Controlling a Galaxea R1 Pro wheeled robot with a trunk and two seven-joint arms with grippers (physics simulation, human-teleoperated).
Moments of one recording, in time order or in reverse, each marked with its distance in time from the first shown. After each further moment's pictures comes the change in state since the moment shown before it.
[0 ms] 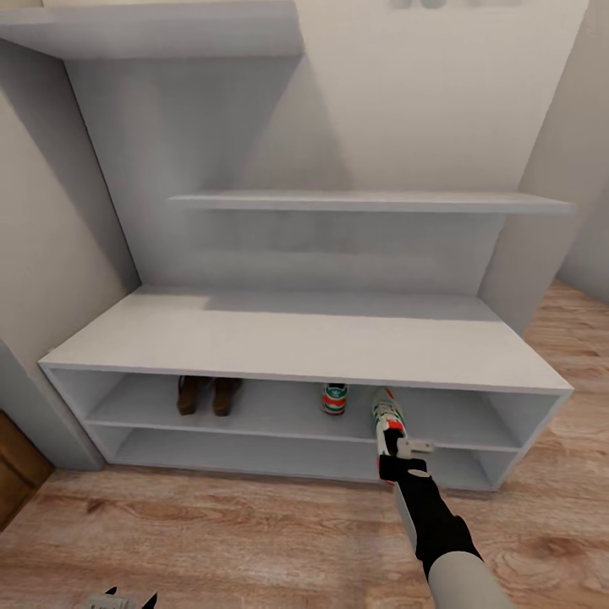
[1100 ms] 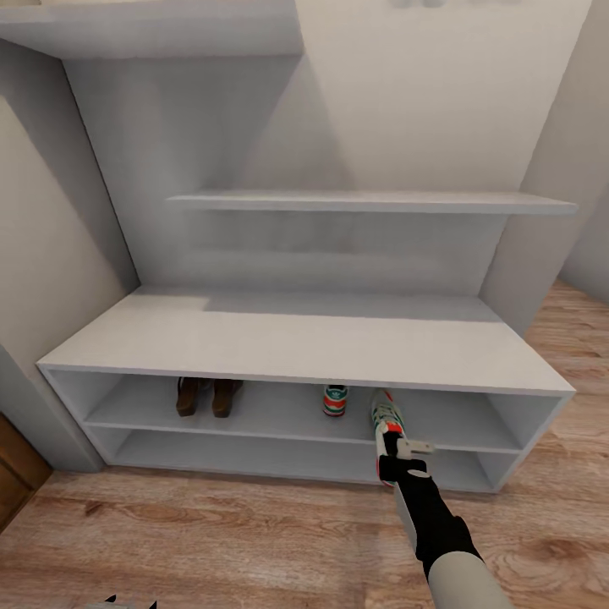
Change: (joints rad) left arm 0.008 -0.005 0.000 0.015 -0.004 -0.002 0.002; right arm 0.000 0.000 -0.001 0.003 -0.001 0.001 0.002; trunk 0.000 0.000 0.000
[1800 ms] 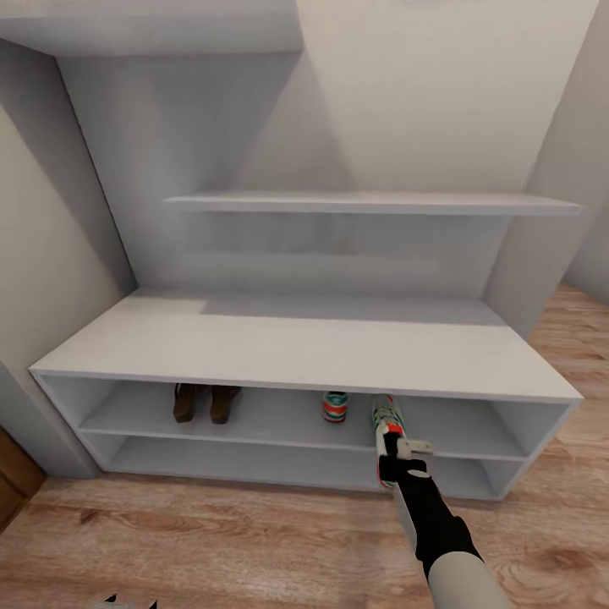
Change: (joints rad) left arm 0.000 0.000 0.000 0.000 -0.002 -0.001 -0.001; right arm 0.000 0.000 0.000 0.001 0.000 0.000 0.000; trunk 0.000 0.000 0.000
